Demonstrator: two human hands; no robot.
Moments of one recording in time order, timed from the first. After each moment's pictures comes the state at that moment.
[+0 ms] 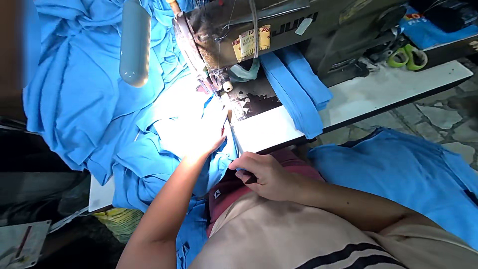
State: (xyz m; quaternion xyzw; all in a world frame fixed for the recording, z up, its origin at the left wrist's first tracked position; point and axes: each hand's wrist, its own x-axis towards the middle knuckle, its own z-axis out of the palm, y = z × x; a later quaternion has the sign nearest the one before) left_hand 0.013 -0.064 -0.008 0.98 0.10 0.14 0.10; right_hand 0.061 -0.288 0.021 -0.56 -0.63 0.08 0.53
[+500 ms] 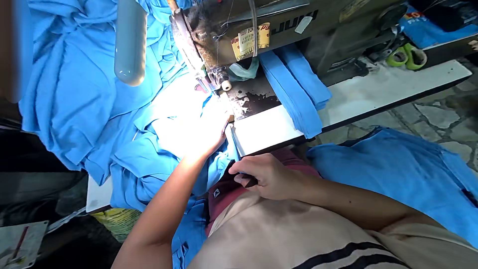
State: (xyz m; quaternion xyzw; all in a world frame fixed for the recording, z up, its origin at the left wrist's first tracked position) left_hand 0.007 -0.078 0.009 0.99 0.07 0.10 0.09; right_hand 0.070 -0.288 0.027 -0.52 -0.67 0.09 0.52
